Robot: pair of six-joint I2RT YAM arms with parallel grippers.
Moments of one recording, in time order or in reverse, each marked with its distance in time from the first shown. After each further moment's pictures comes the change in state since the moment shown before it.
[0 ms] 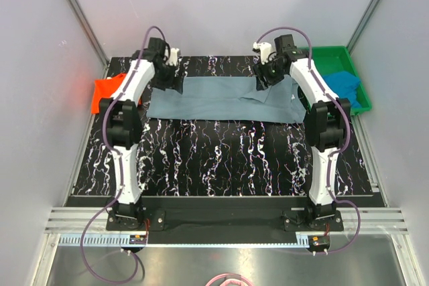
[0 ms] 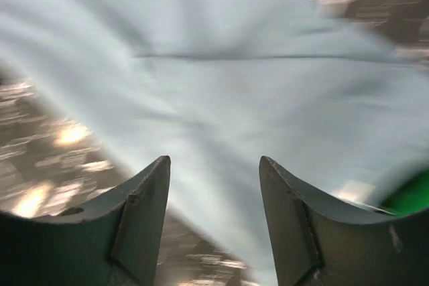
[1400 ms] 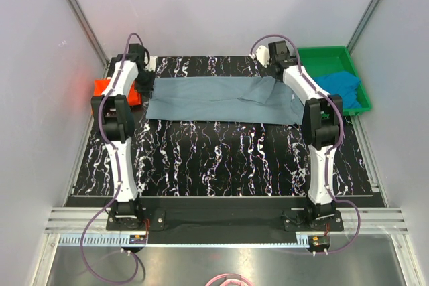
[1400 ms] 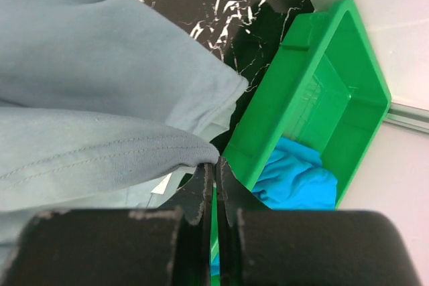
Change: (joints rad) left arm 0.155 0.151 0.052 -0.058 -0.090 0.072; right arm 0.026 0.053 -0.114 0.326 0.564 -0.396
